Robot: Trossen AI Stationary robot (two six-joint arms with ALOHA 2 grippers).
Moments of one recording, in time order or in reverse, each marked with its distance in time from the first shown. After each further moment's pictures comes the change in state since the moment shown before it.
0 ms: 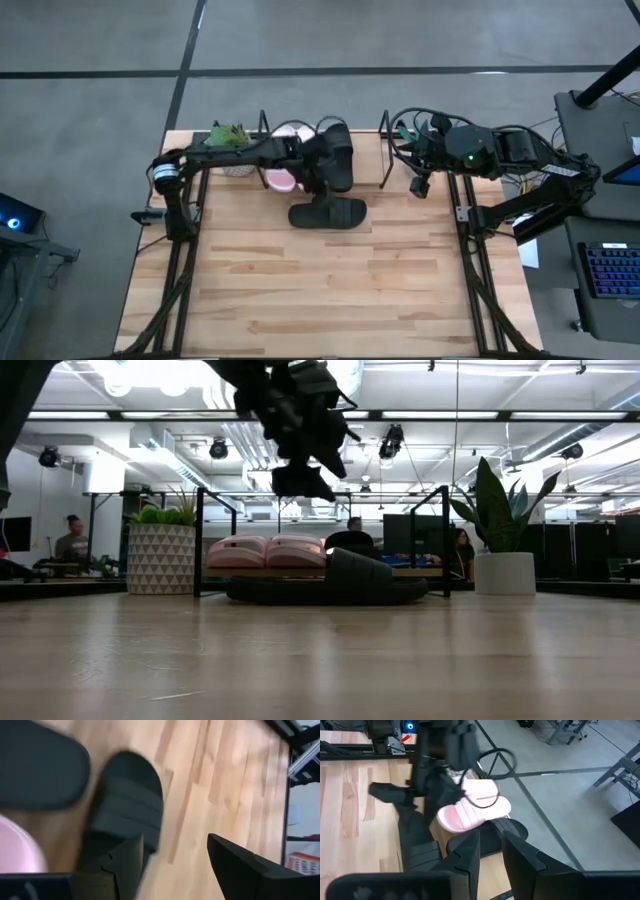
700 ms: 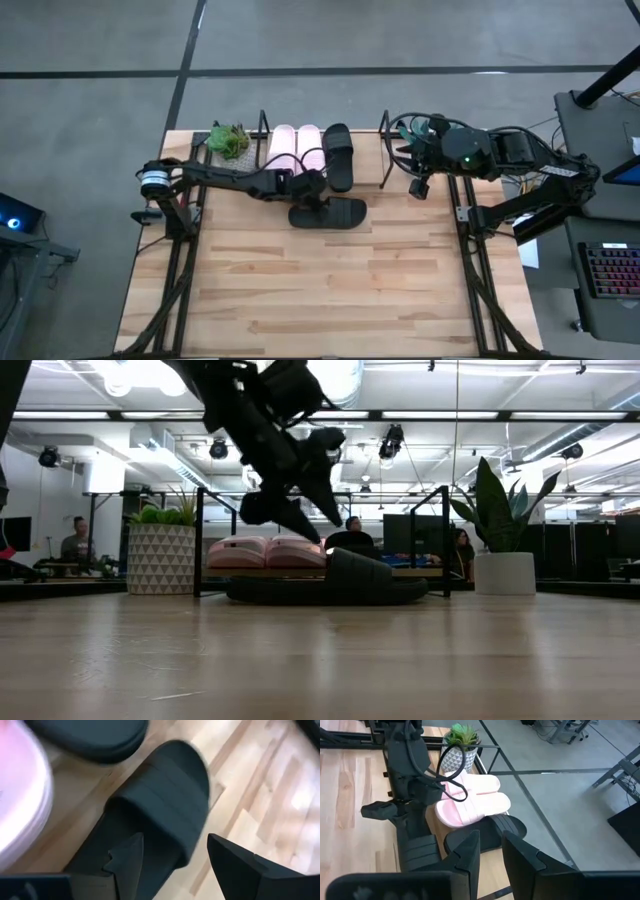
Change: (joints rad) left arm -0.152 -0.084 -0.366 0.405 -0.402 -0.401; right arm 0.000 0.000 -0.018 -0.007 0.000 -0.028
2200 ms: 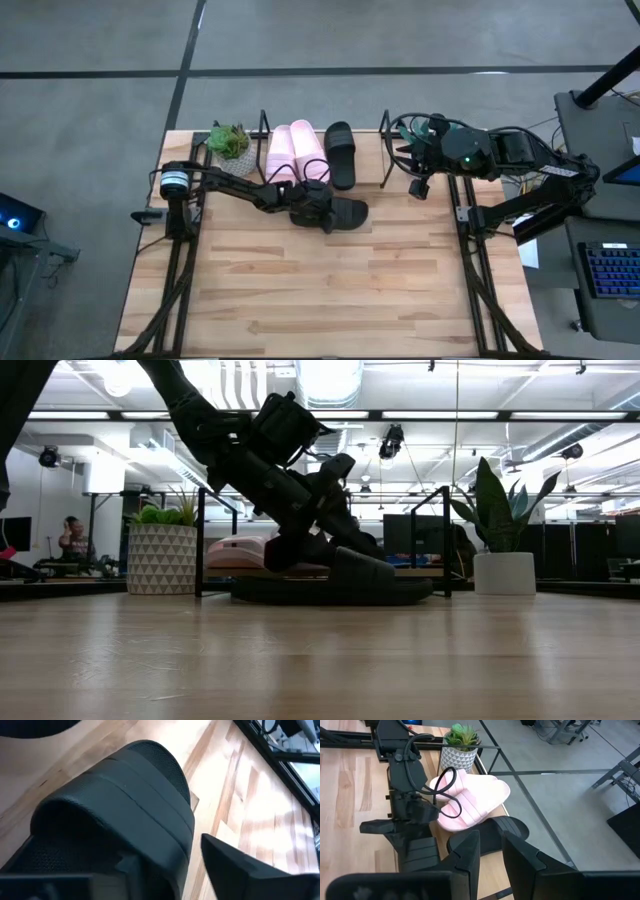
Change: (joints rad) left arm -0.006 0.145 -0.181 0.571 0.118 -0.017; right arm 0.000 0.000 0.000 0.001 0.000 -0.007
